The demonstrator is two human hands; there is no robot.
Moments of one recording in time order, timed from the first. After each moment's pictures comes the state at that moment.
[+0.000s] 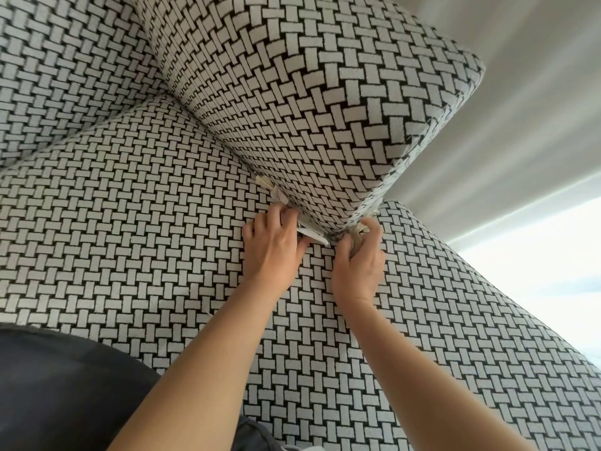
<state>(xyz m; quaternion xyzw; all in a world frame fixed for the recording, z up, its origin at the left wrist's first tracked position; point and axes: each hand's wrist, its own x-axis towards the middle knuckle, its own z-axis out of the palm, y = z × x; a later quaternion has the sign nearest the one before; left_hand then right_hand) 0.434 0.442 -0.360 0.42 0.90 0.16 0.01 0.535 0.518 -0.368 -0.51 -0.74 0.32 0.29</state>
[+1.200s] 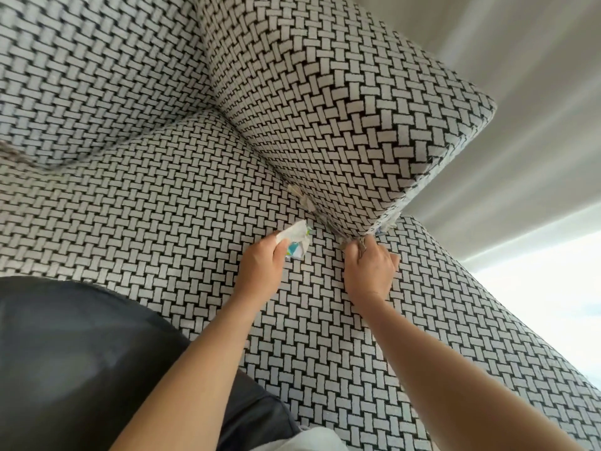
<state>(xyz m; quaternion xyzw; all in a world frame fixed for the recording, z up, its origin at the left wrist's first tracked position) 0.428 0.384 -0.342 0.29 0.86 0.41 0.12 0.533 0.521 -0.369 -0.47 -0.84 0.20 0.17</state>
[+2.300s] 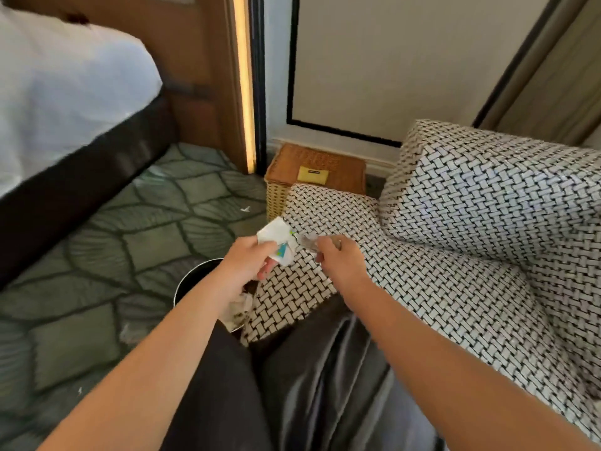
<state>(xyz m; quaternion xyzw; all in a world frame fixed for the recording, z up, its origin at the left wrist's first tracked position) 0.310 -0.043 -0.245 -0.24 0.72 0.64 0.06 0.291 0.116 -0.231 -0.04 -0.83 0.55 -0.09</state>
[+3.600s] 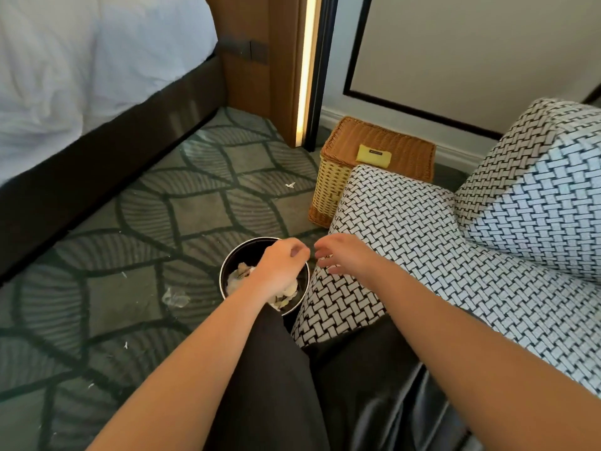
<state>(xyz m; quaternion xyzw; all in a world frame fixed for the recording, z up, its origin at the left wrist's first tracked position) 0.314 -0.110 -0.308 -0.18 0.86 0.48 0.08 0.250 0.012 -0.285 0.02 -0.81 0.47 -0.36</state>
